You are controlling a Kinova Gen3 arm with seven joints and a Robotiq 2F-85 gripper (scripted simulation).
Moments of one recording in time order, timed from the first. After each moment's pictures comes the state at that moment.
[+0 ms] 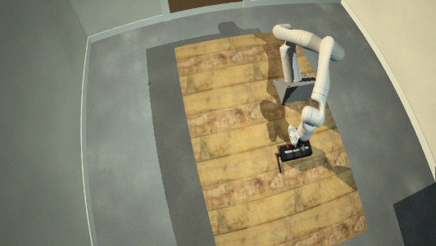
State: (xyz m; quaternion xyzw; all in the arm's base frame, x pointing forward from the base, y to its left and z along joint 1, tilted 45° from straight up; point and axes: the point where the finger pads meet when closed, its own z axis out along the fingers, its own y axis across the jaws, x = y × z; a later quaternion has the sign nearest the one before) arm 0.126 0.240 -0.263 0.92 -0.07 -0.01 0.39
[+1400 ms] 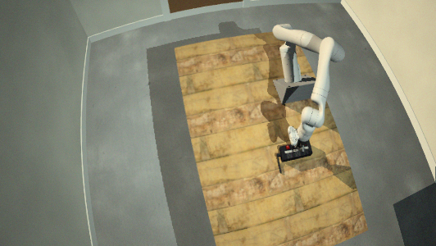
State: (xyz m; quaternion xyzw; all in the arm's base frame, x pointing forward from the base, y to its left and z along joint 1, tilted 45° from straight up) arm 0.126 0.236 -0.268 0.92 -0.07 -0.01 0.38
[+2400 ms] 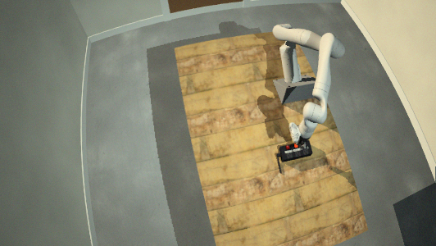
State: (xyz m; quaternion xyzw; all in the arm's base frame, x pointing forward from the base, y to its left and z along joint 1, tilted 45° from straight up) arm 0.128 0.262 -0.242 0.92 -0.07 -0.01 0.39
